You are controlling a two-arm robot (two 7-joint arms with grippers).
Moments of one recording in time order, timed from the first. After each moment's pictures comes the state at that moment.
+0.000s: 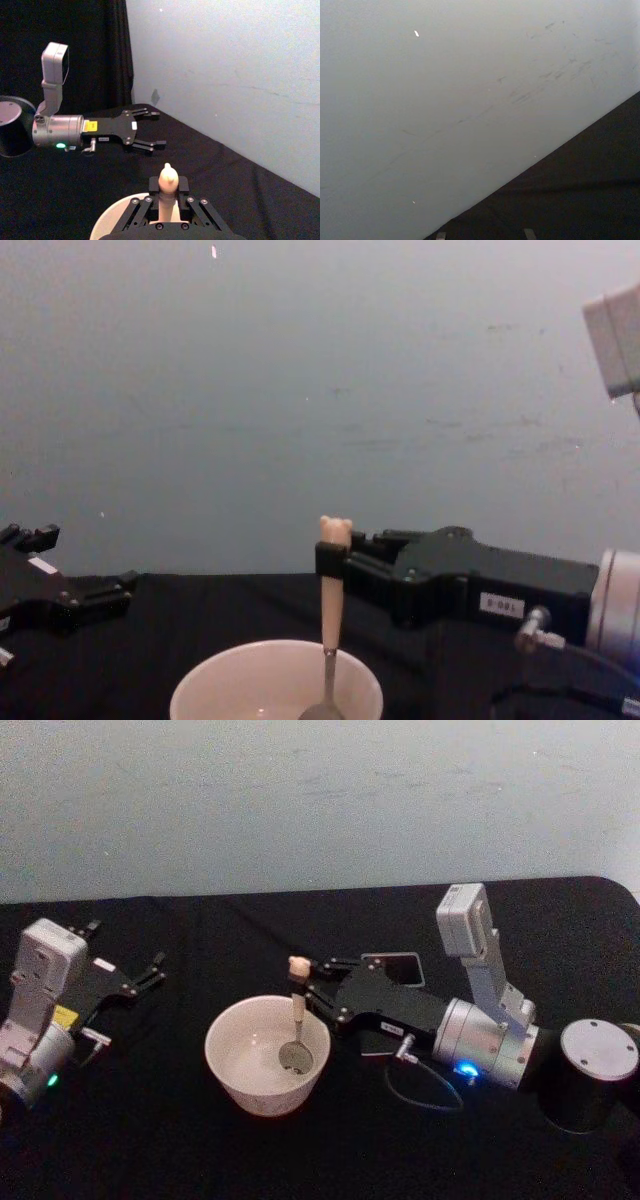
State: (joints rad) left arm -0.20 0.60 0.45 -1.41 -0.25 -0.12 0.03; right arm 0.33 0.43 -0.57 -1.47 0.49 -0.02 0.57
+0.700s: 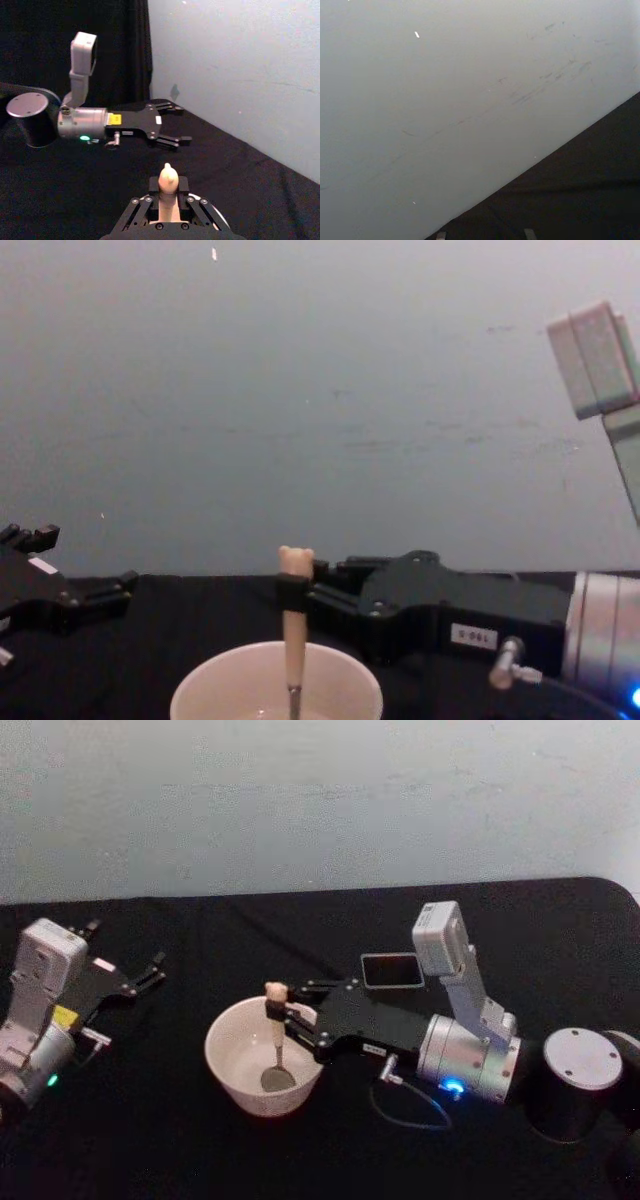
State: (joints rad) left arm -0.20 0.60 0.45 -1.41 -0.25 -0.12 0.03; right arm 0.32 0.41 -0.60 -1.47 0.47 -0.01 0.62
